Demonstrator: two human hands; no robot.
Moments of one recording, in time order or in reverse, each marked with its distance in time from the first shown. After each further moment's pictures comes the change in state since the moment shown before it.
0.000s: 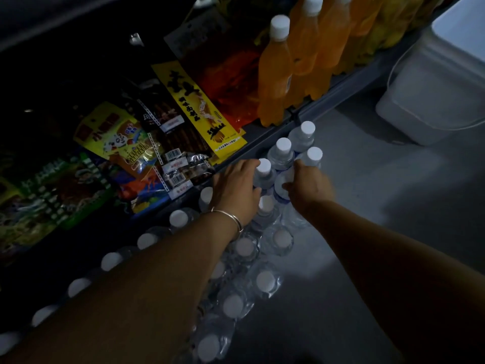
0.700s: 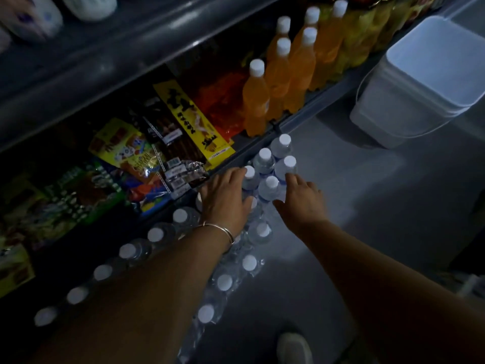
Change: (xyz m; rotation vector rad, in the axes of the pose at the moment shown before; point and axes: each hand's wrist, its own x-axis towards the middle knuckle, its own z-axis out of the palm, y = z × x) left_hand -0.050 0.049 -0.057 0.050 -0.042 -0.065; right_hand -0.073 -0.003 -0.061 -0.170 -0.066 -0.029
